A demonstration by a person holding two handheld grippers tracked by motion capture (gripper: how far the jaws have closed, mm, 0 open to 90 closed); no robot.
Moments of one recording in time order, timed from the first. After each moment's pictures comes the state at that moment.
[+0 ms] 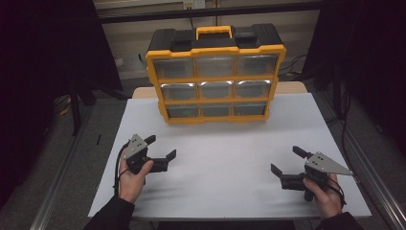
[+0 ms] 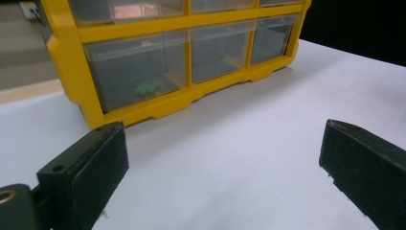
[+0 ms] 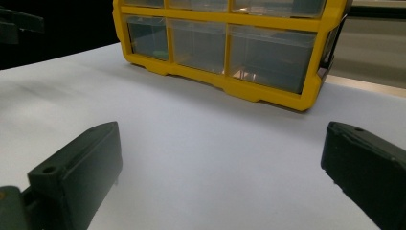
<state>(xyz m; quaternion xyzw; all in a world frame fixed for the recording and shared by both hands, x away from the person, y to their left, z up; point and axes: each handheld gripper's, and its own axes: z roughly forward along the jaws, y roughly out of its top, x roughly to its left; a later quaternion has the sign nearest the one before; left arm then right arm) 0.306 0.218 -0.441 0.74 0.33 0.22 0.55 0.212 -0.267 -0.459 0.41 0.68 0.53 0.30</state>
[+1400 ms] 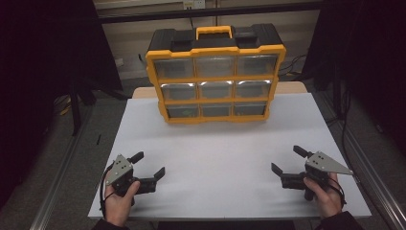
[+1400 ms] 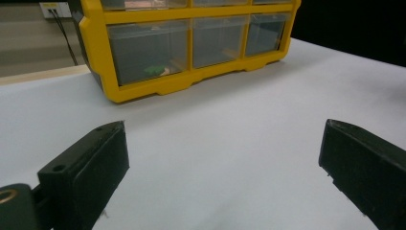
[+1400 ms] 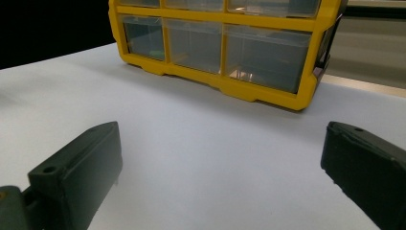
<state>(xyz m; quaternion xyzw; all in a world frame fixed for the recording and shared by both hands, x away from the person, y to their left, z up) 0.259 0.248 -0.449 0.72 0.35 0.20 0.56 0.214 -0.269 -0.459 0.41 0.68 0.53 0.30</state>
